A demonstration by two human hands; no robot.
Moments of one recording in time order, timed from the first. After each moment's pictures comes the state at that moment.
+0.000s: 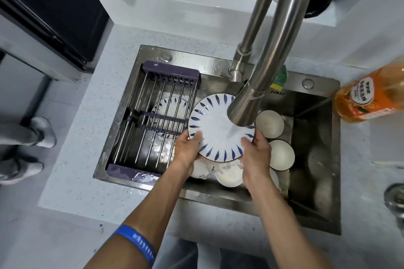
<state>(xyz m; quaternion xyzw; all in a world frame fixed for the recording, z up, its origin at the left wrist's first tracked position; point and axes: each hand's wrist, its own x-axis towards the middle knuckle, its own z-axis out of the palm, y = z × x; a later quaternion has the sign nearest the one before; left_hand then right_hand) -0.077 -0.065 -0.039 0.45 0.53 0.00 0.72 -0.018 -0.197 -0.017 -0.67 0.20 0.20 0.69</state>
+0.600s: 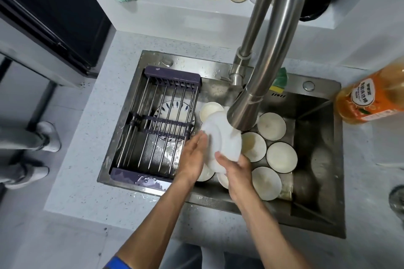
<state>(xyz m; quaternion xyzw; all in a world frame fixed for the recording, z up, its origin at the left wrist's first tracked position) -0.092 -0.073 -0.021 0.60 0.45 -0.05 0.66 -0.060 -0.187 -0.038 -0.62 0.17 0.31 0.70</state>
